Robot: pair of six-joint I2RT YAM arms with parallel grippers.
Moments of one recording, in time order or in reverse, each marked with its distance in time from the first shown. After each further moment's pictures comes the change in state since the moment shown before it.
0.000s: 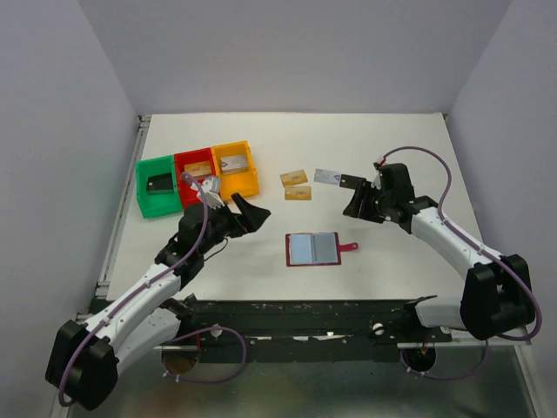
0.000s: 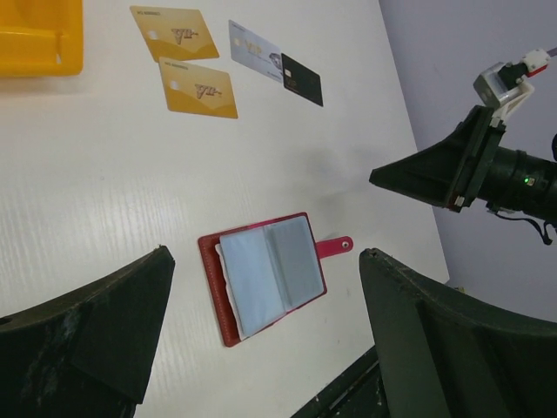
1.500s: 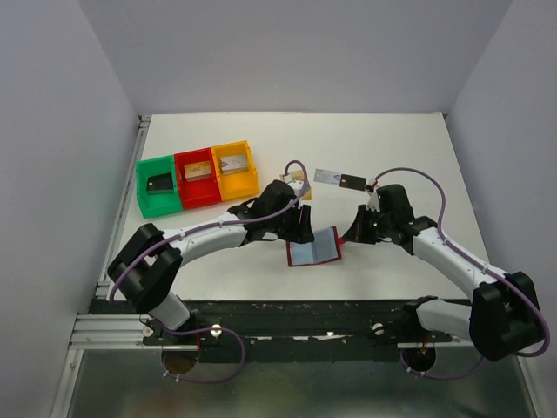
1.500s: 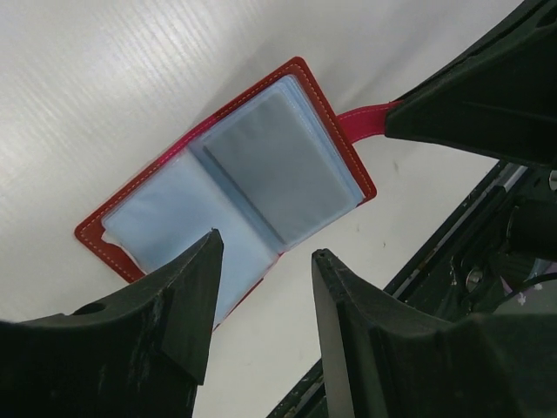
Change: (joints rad) left arm -0.303 0.704 0.491 -0.254 0.127 0.285; right arm 0.072 -0.137 -0.223 0.015 -0.143 -0.013
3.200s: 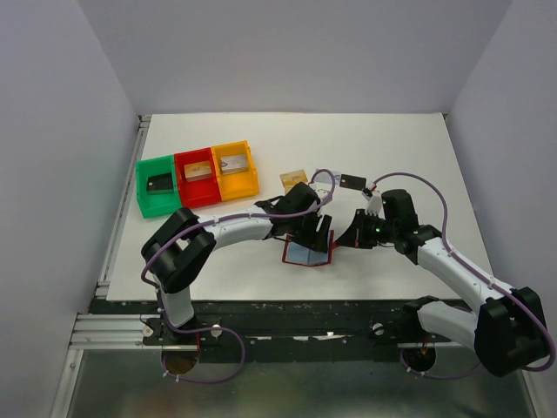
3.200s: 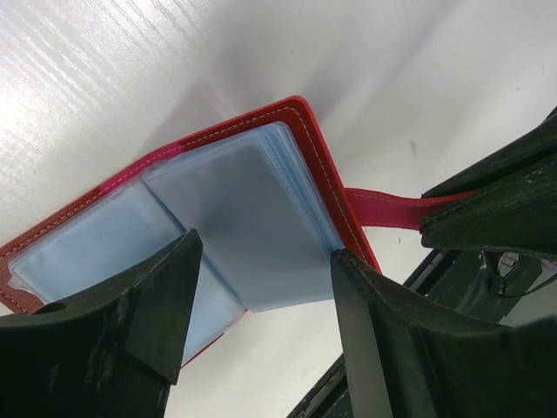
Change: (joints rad) left arm -0.068 0.237 0.188 -0.104 0.056 0.083; right arm 0.001 -0.100 -0.068 0.069 -0.208 0.012
